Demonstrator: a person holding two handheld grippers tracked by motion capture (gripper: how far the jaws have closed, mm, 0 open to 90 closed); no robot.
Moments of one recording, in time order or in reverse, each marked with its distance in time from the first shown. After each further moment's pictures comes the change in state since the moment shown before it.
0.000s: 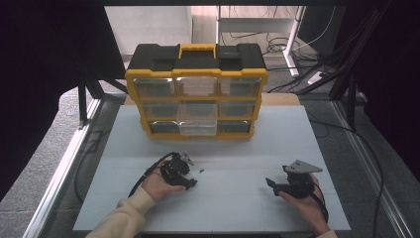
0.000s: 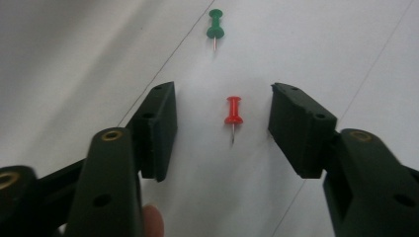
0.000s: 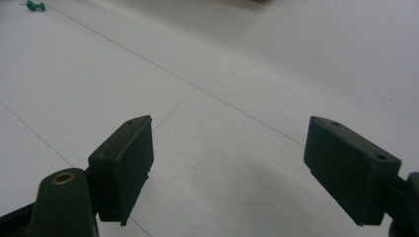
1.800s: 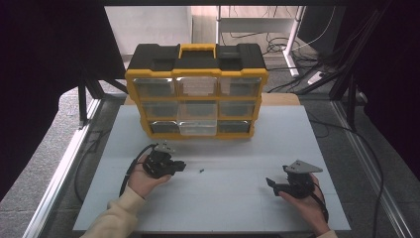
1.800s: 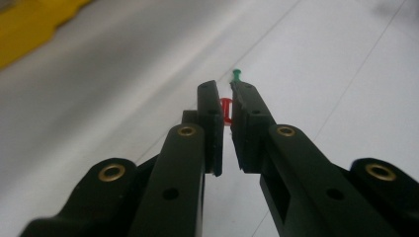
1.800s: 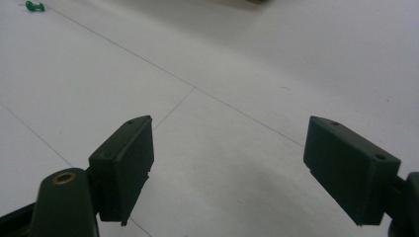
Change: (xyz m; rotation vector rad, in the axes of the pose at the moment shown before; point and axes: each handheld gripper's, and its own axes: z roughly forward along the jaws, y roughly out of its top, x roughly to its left) left arm 0.022 -0.021 -0.056 -0.264 -0.029 -0.157; right arm 0.000 0.000 -0.001 -0.004 -0.002 0.000
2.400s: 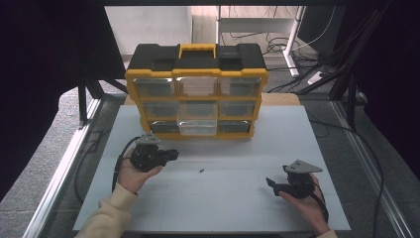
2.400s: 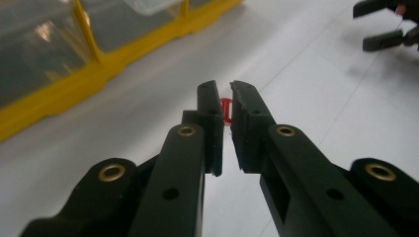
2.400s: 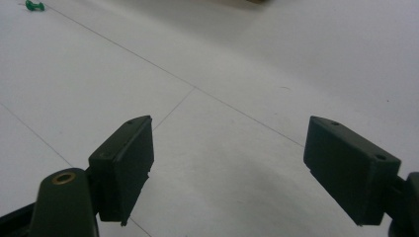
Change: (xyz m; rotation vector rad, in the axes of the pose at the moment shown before) left arm 0.006 0.008 -0.039 -0.174 0.015 -0.027; right arm 0.001 0.000 0.000 0.004 0.002 -0.003
